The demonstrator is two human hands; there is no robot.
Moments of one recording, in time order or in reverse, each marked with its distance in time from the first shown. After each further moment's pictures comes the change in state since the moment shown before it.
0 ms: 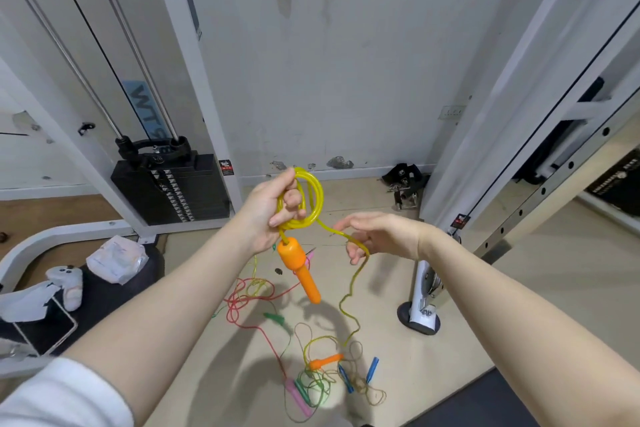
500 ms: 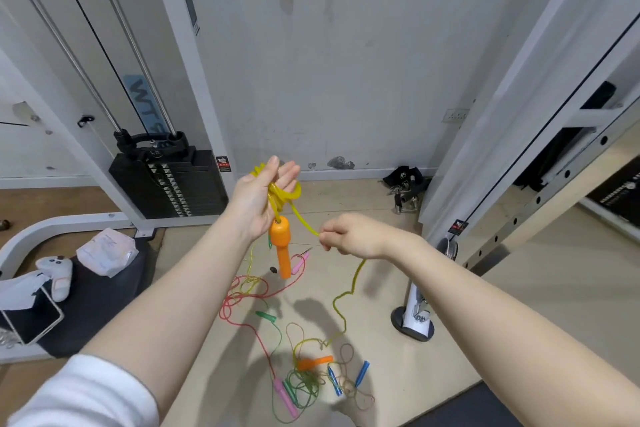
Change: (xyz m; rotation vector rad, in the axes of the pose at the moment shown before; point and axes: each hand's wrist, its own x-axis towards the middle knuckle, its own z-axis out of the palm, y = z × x) left_hand 0.033 -0.011 0.017 -0.177 0.239 0.196; right_hand -0.006 -0.028 0.018 -0.938 0.128 -0.091
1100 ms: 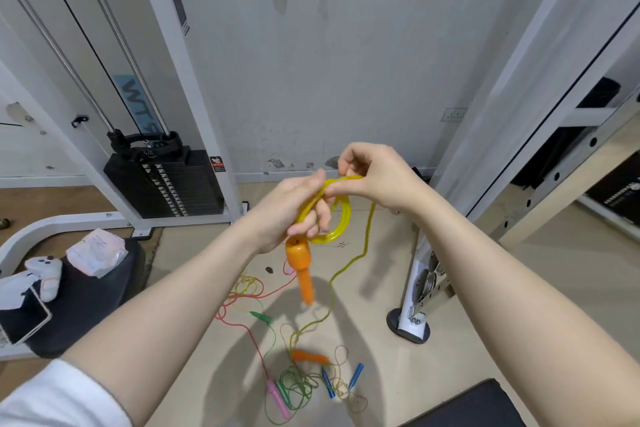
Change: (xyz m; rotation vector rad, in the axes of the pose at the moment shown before) left_hand -0.044 -0.020 0.052 0.675 -0.545 -0.032; right_hand -0.021 0.024 -0.074 0.300 0.508 -0.189
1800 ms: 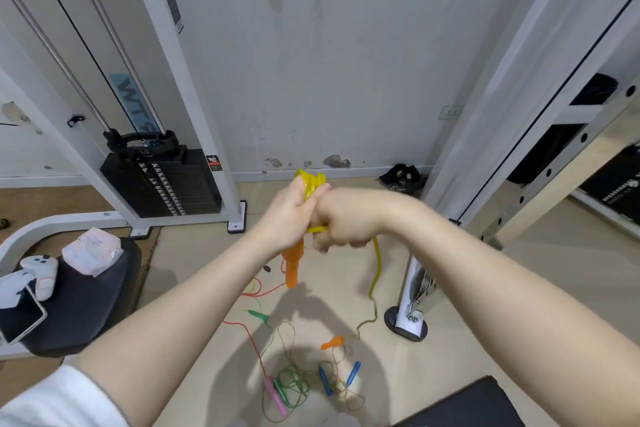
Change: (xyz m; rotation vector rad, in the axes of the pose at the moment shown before) left_hand 0.014 -0.028 0.012 0.542 0.339 0.062; right_hand -0.017 -0.035 0.016 -0.483 -0.747 0.087
